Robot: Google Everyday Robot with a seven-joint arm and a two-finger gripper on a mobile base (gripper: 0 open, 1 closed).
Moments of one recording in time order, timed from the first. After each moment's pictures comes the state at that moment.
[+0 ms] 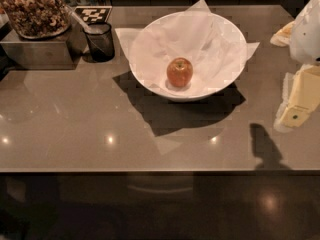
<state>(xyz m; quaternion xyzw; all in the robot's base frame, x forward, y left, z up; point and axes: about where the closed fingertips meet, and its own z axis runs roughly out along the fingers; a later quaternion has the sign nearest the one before) 0.438 -0.217 0.976 -0.60 0.78 -0.03 0.16</state>
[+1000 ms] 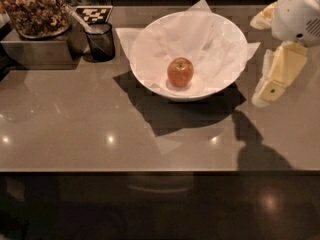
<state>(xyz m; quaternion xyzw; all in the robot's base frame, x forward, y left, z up) 0.480 -0.189 0.991 -0.62 0.76 0.01 0.22</state>
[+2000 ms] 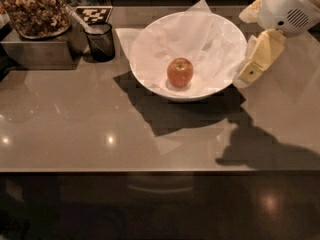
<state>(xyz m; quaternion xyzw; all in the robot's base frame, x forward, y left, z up) 0.528 -0.166 0.990 -0.59 0.75 0.07 0.27</state>
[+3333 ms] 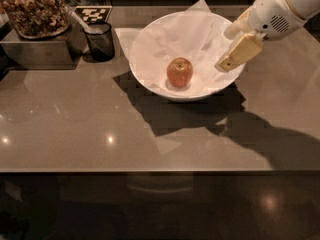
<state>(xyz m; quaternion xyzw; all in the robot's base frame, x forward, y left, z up) 0.567 -0.165 0.973 -0.55 0.77 0.10 0.31</state>
